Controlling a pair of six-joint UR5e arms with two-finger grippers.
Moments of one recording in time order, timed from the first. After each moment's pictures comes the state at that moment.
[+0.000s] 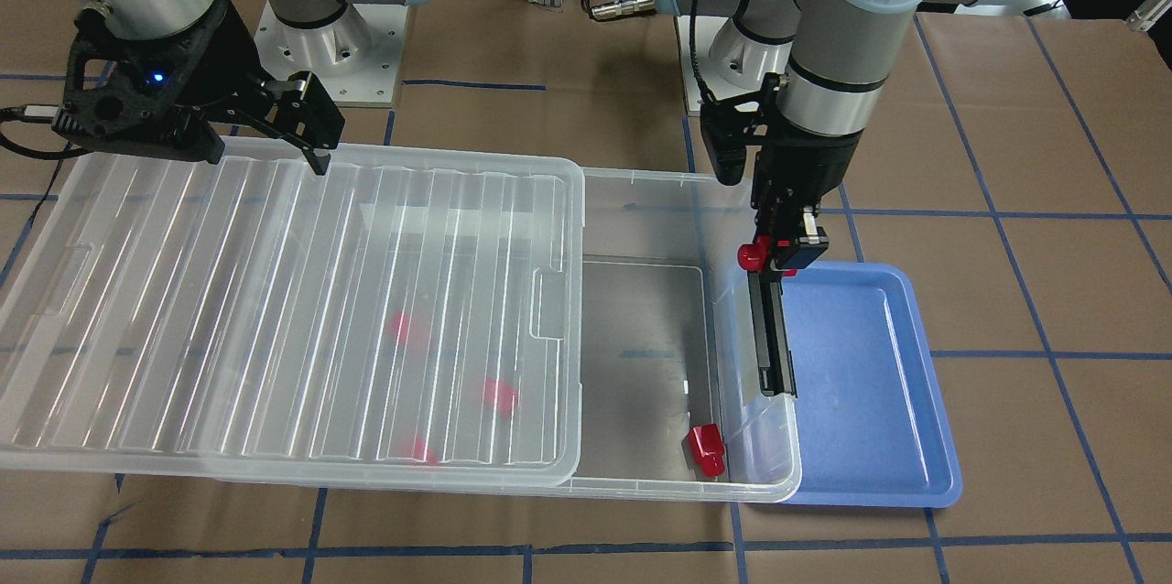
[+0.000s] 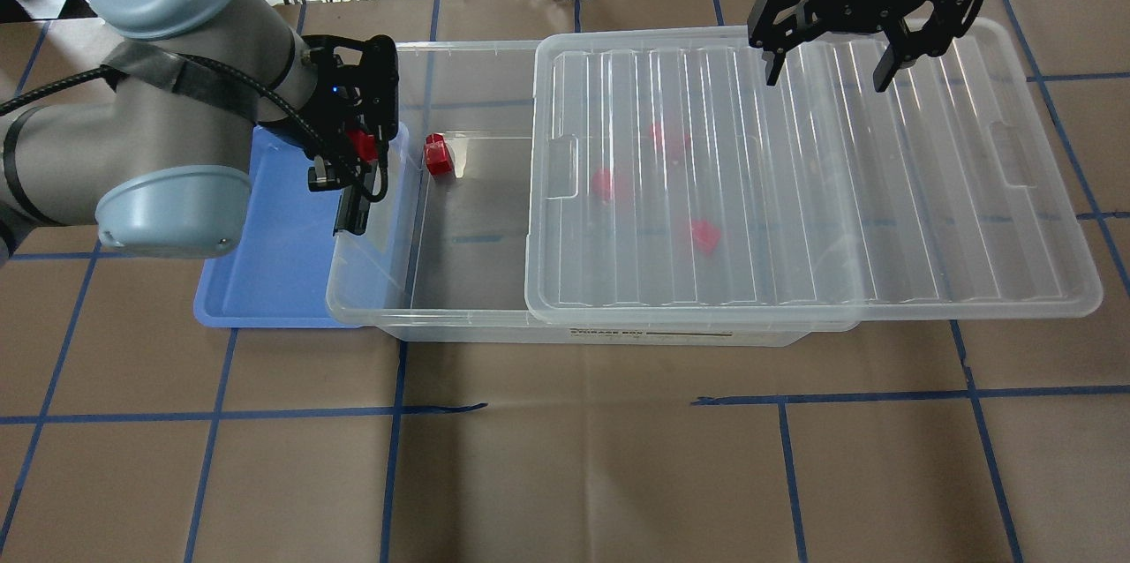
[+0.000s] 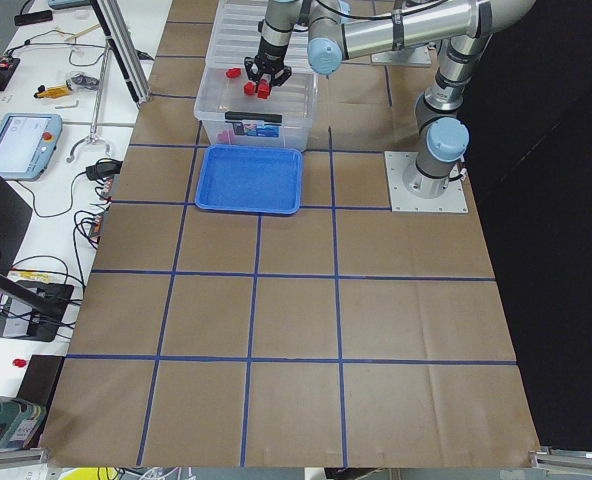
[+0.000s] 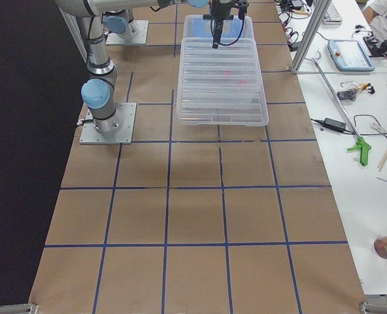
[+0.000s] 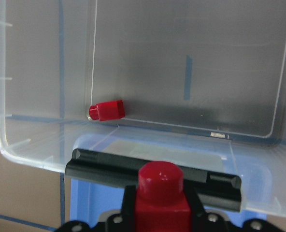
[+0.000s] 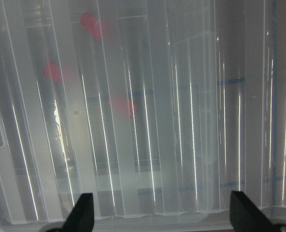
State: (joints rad) left arm -1.55 -1.58 -1.85 -1.02 1.57 1.52; right arm 1.59 -1.46 1.36 -1.41 -1.55 0.14
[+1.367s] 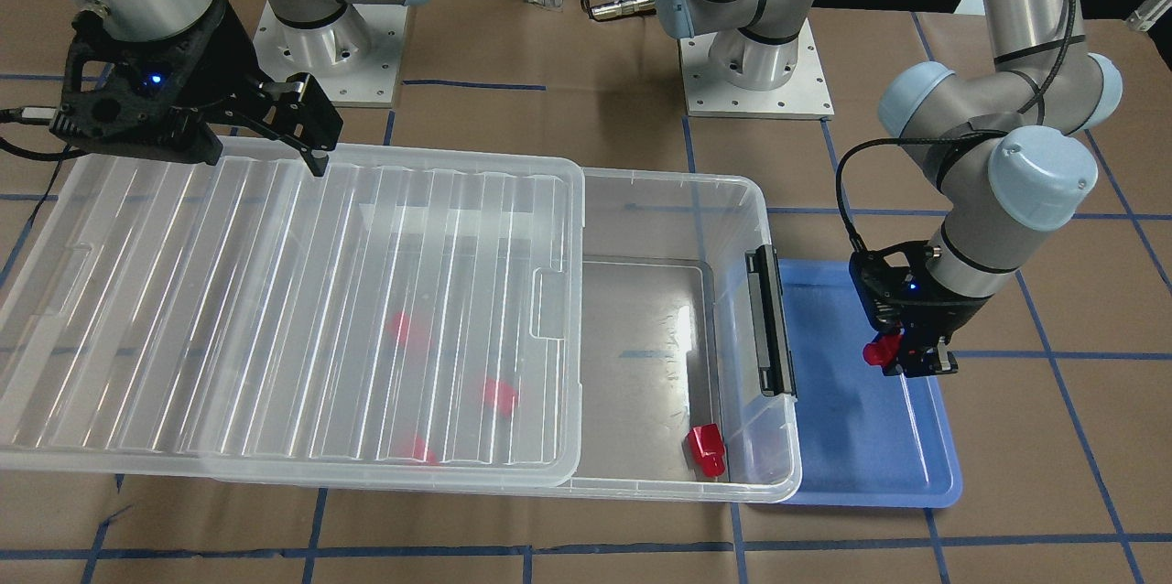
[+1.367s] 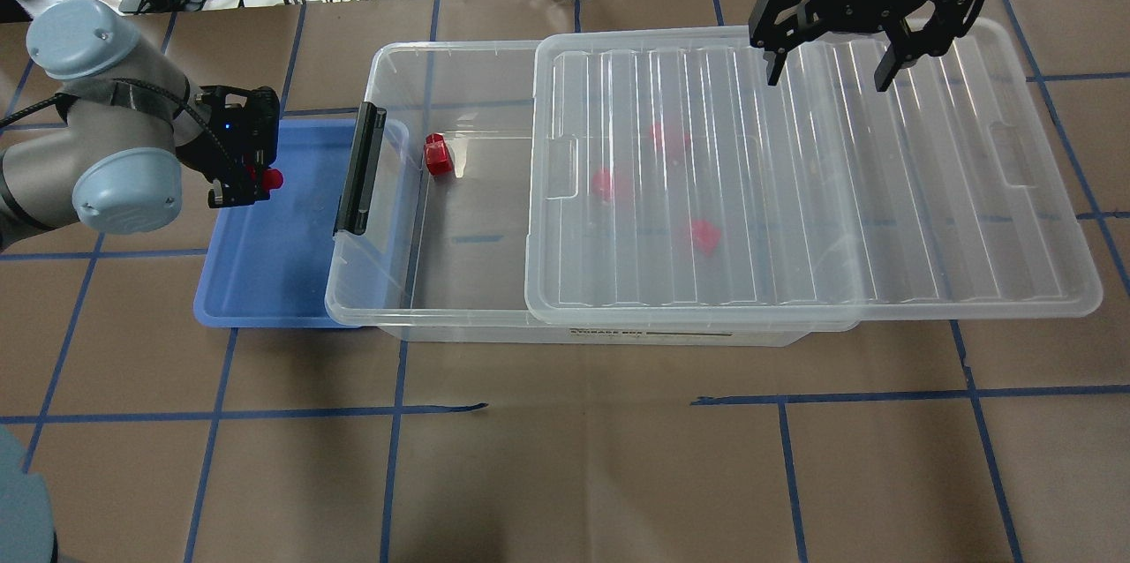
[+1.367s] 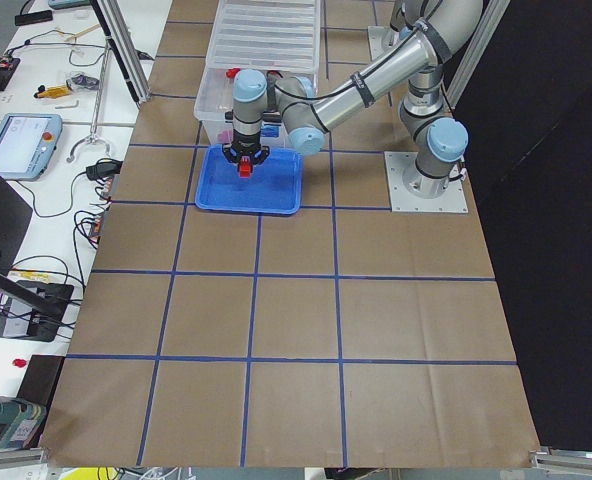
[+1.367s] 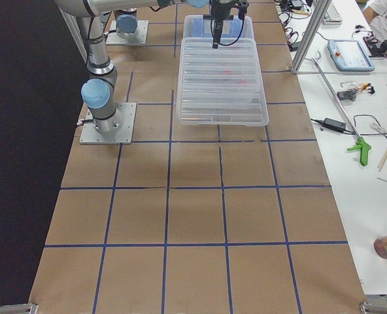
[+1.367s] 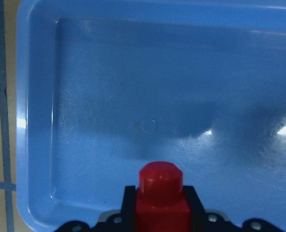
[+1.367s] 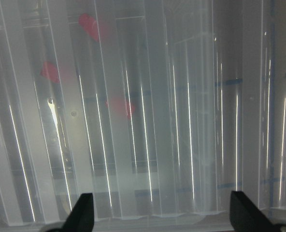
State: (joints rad) left arm -1.27 -1.89 -1.87 -0.84 1.56 1.81; right arm 1.58 -1.46 1.36 -1.42 -1.55 0.12
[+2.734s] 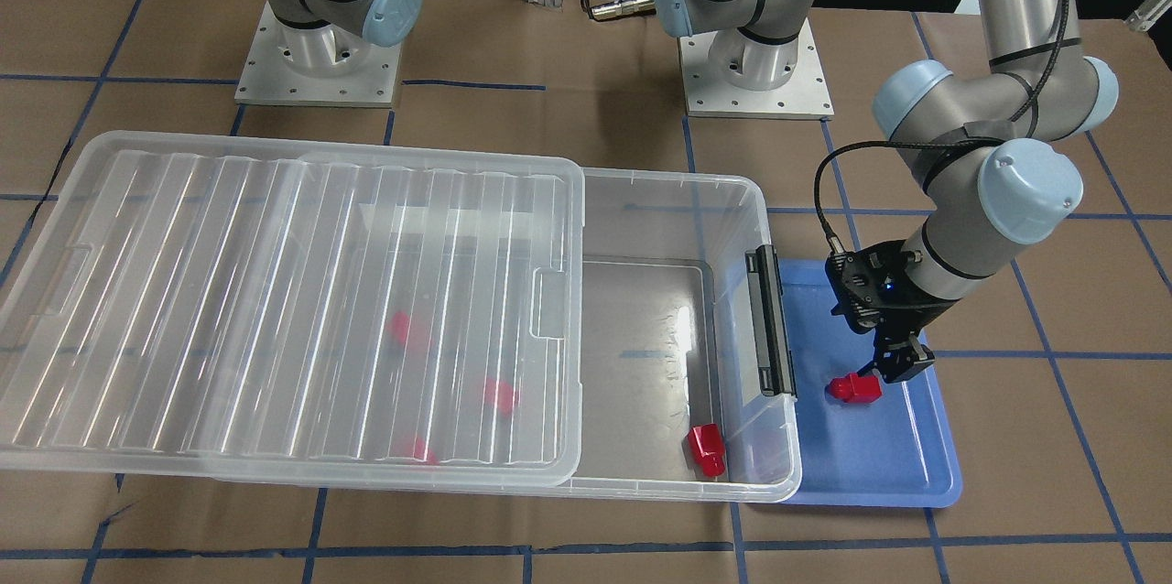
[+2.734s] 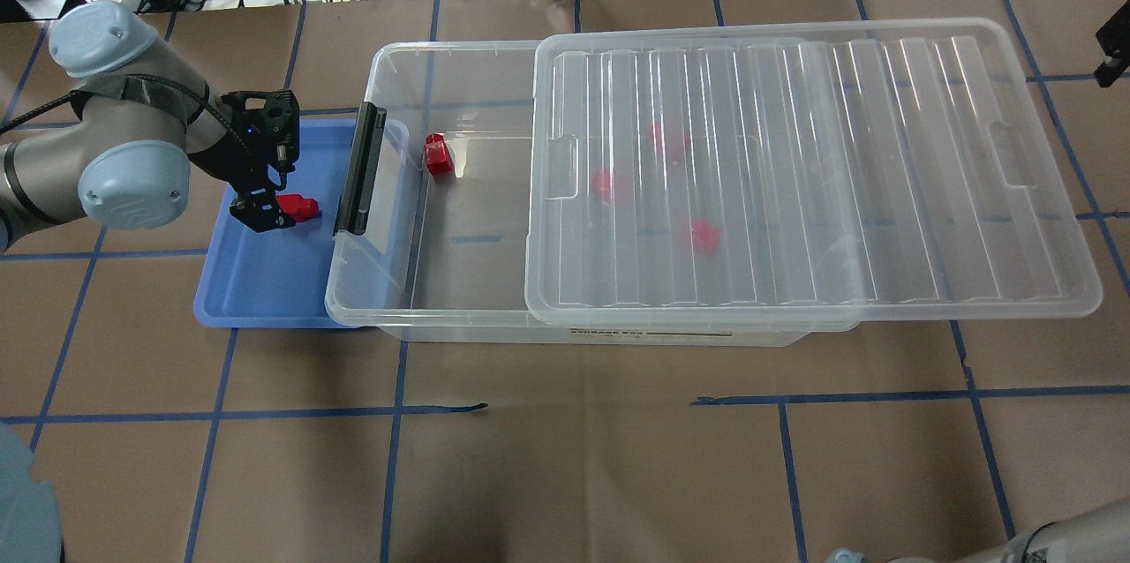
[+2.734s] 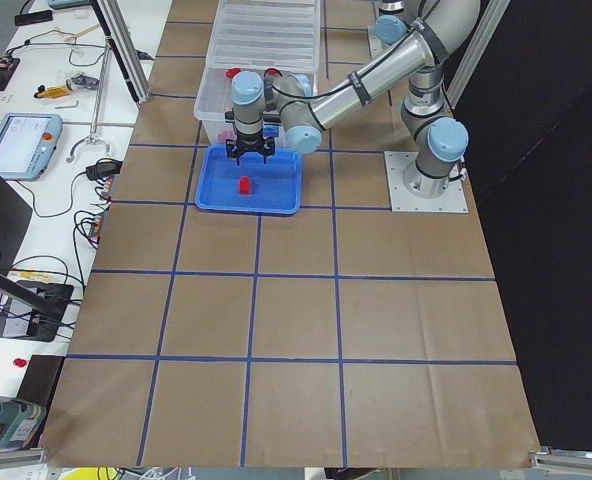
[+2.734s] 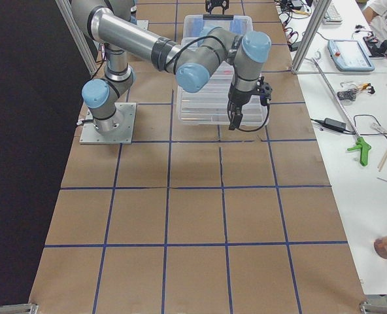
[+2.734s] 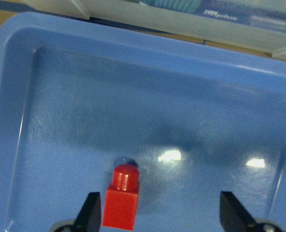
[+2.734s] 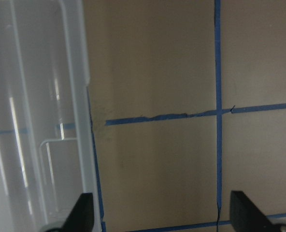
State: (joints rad) left arm -1.30 -1.81 -1.85 -1.03 1.50 1.62; right arm 1.01 -1.29 1.40 -1.65 -1.65 -0.47
